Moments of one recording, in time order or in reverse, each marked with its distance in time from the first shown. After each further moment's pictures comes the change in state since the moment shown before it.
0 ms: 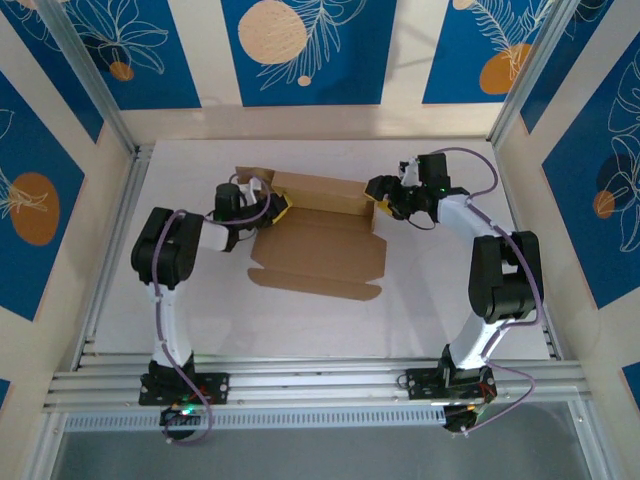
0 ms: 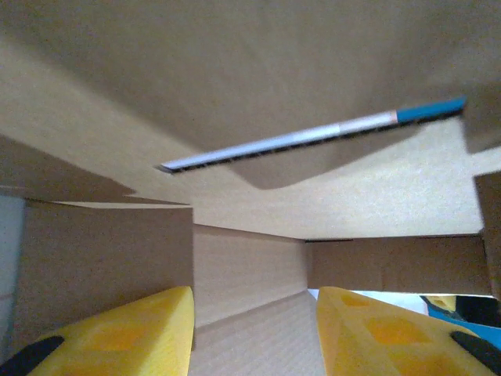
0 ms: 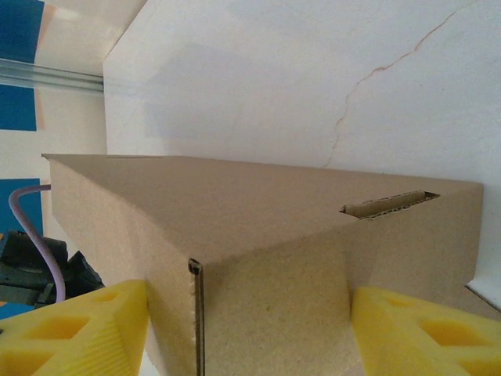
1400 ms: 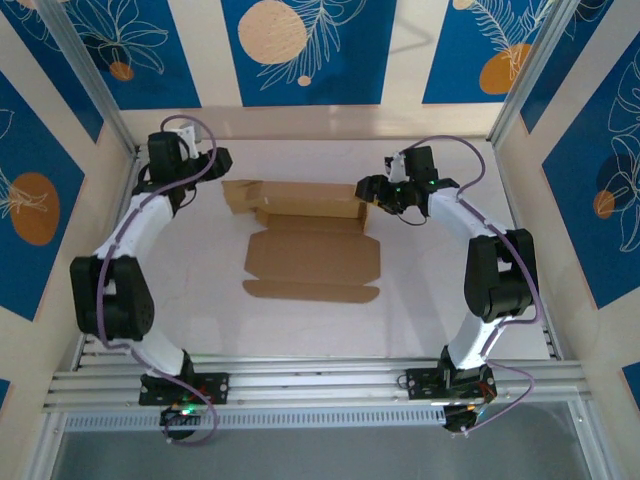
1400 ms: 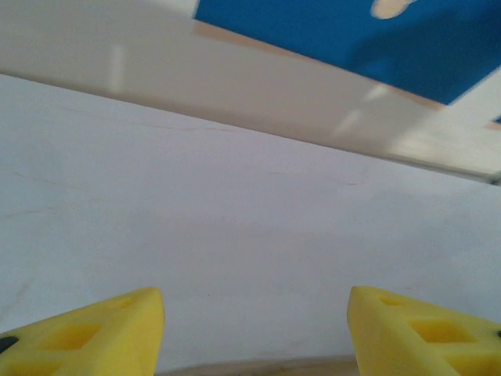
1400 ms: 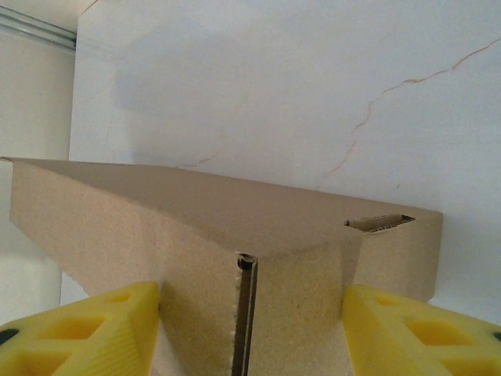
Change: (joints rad) left arm 0.226 -0.452 0.294 -0.877 -0.408 0.649; right arm 0.077 0.017 0.096 -0.116 0.095 -0.158
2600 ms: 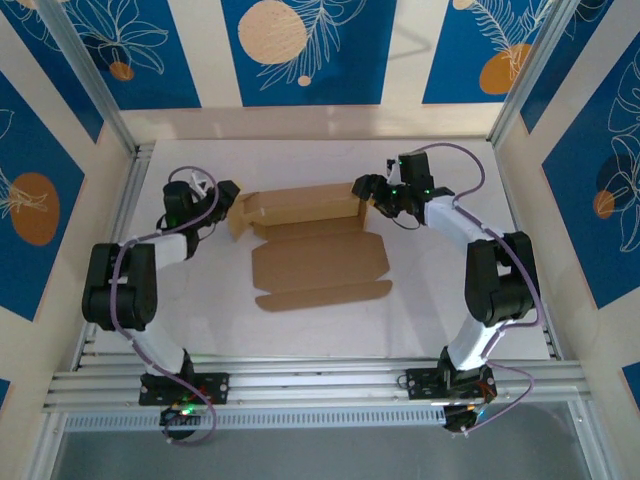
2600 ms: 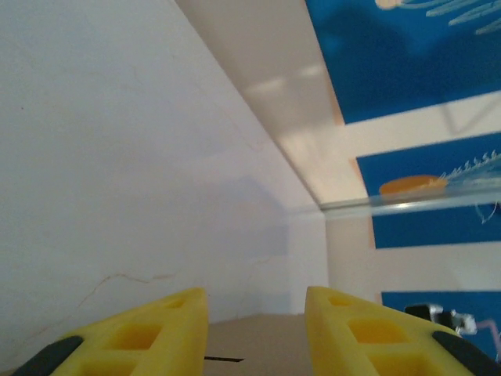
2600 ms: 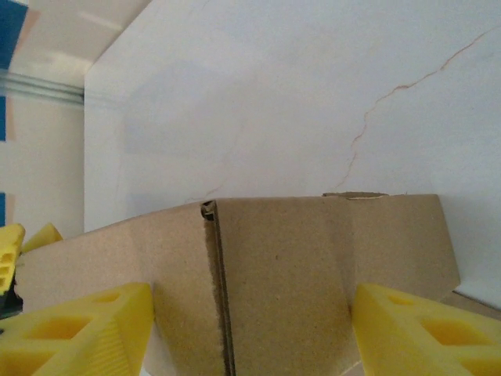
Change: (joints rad) left arm -0.026 0.037 -0.519 0.768 0.237 -0.777; right arm 0.034 -0.030 -0.097 0.174 0.082 0.218
